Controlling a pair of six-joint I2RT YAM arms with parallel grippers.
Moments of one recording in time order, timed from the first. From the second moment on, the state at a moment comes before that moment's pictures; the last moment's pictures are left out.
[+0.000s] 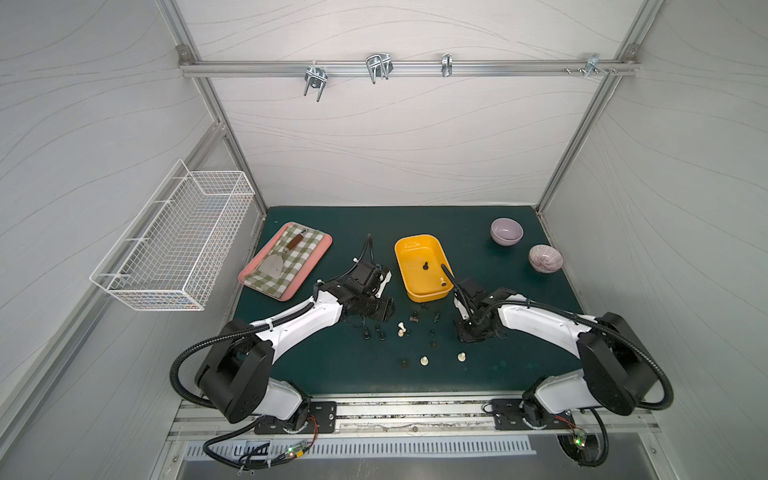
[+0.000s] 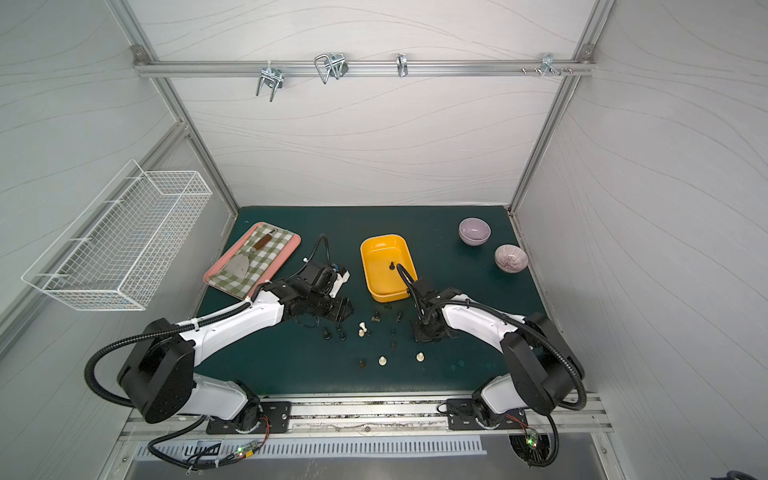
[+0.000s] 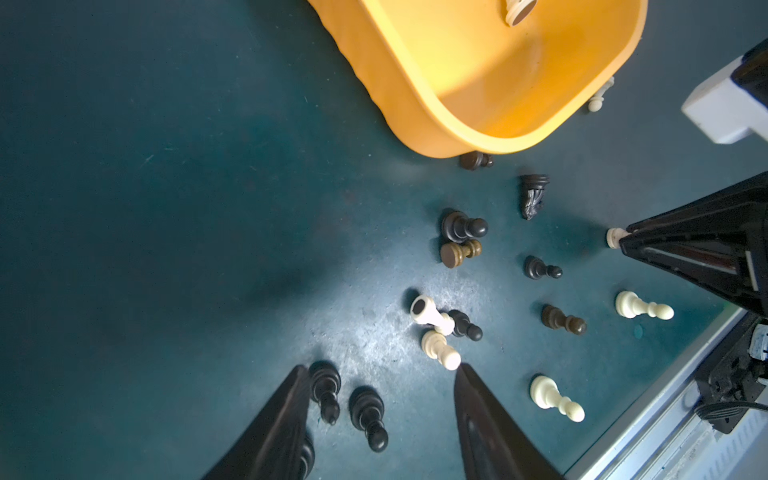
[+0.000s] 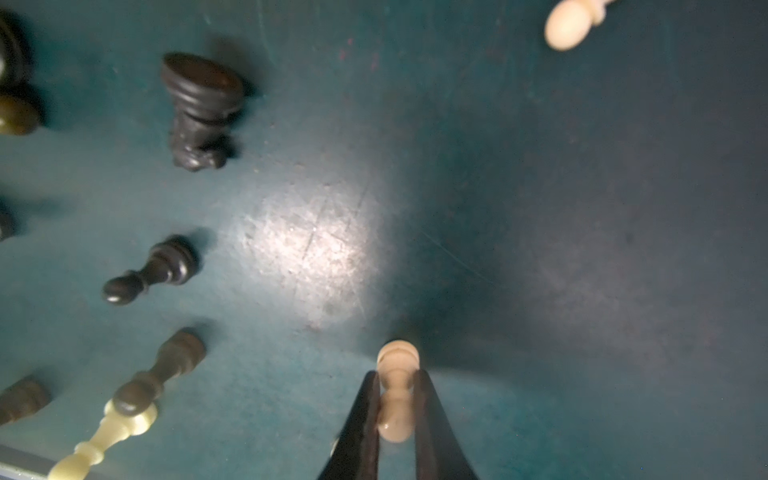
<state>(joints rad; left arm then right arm) -0.60 1.43 0.88 -0.49 0.20 -0.30 0.67 1.44 0.76 -0.73 -0.08 0.42</state>
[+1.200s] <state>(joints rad) -0.60 1.41 0.90 -0.51 0.20 -0.30 0.55 1.69 1.26 -0.62 -0.18 0.30</state>
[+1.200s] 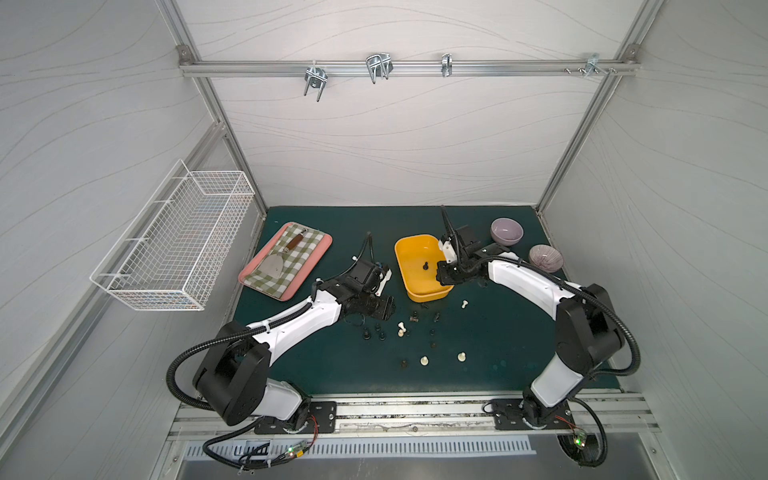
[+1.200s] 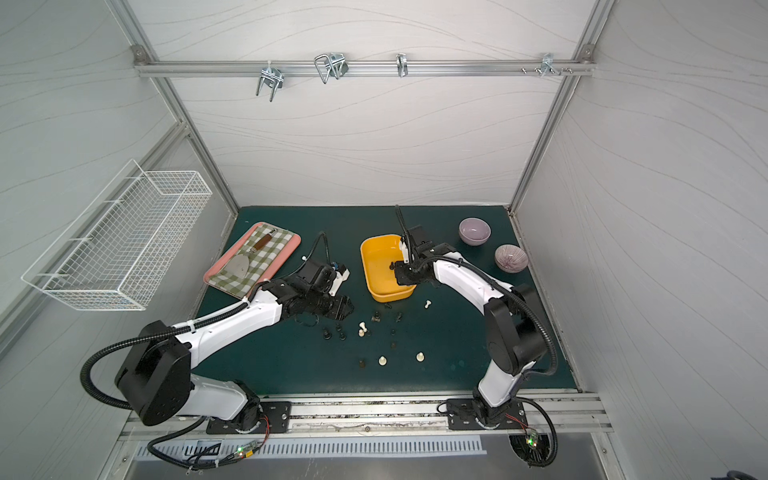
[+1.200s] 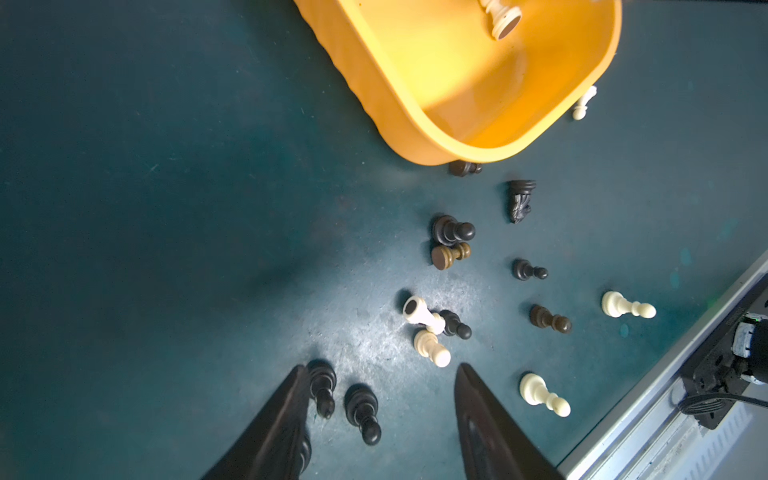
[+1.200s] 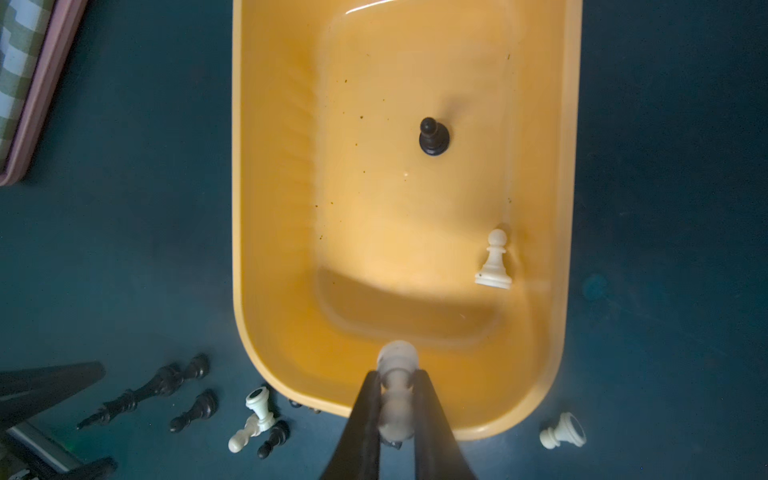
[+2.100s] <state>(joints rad) -0.60 1.38 0.89 -0.51 0.20 -0.32 0.54 1.73 1.26 -0.60 -0.19 0.29</state>
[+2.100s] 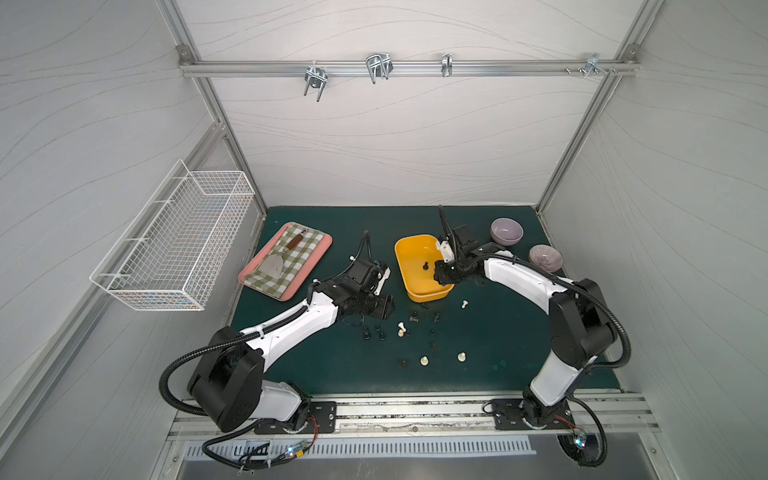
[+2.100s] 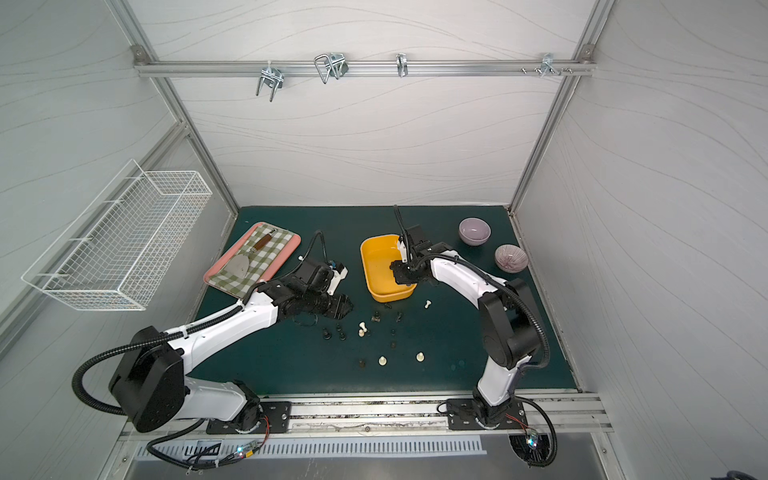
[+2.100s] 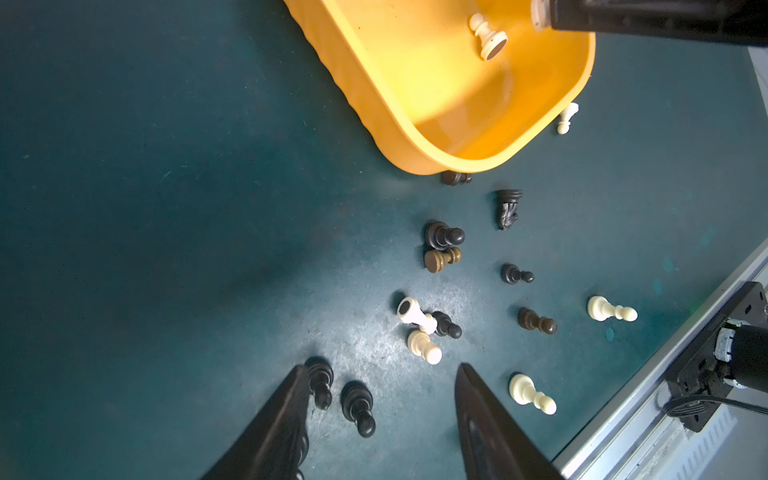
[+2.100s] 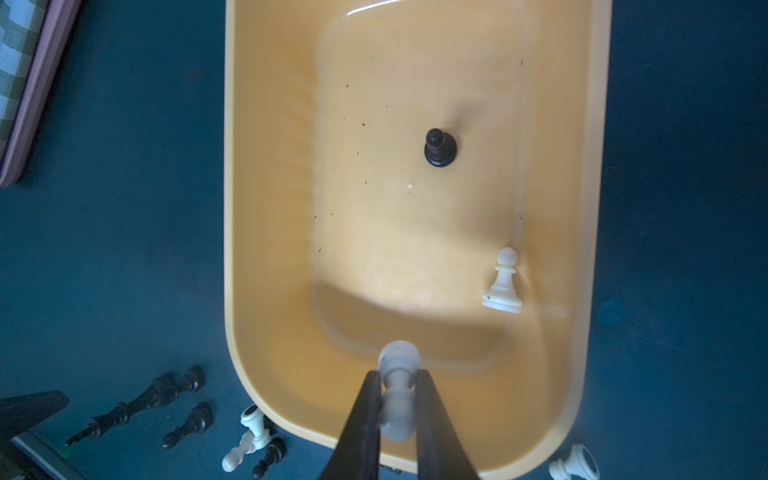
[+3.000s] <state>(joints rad) -0.60 1.34 0.83 -0.51 0.20 -0.34 0.53 1.73 1.23 -0.58 -0.19 0.29</state>
